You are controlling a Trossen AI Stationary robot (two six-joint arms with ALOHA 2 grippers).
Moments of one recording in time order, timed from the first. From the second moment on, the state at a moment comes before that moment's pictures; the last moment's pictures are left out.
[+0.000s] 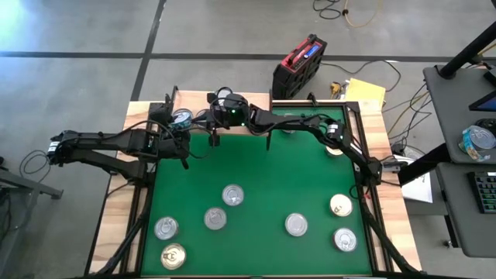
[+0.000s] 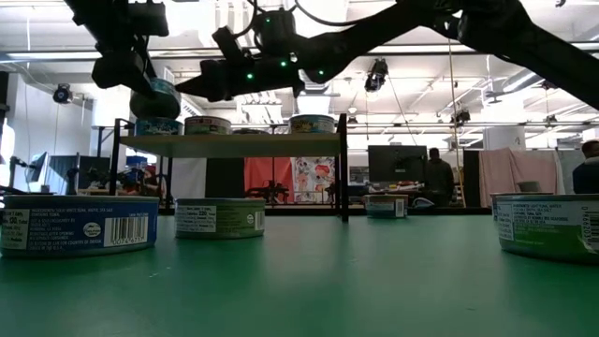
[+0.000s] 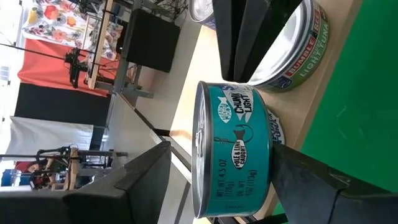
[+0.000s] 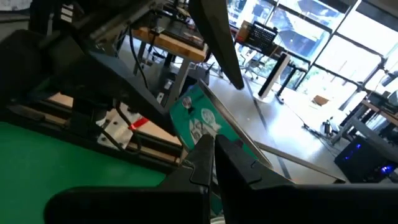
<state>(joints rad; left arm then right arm) 0.00 1.00 0.94 -1.09 -1.01 0.03 -0.29 2.37 2.04 0.25 -0.30 -0.44</state>
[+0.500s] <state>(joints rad) 0.00 1.00 0.94 -1.09 -1.01 0.03 -0.27 2.38 2.04 0.30 -0.32 -0.43</state>
